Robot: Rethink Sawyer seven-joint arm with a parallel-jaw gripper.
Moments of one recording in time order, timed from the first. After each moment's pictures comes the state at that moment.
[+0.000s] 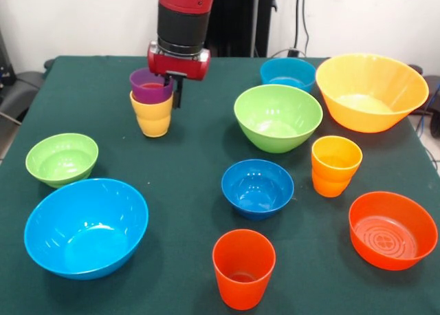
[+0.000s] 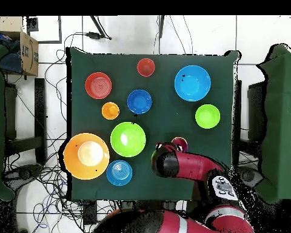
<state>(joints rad) -0.37 -0.52 -0.09 1.87 -0.26 0.09 1.65</state>
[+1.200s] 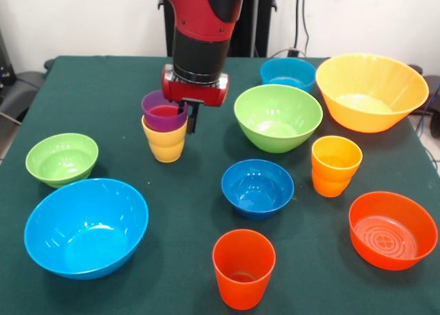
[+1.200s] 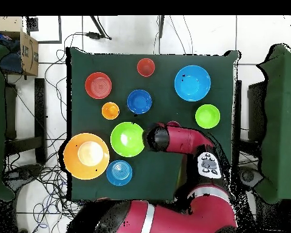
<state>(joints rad) -0.27 -0.47 -0.09 1.65 -0.19 0.31 1.65</state>
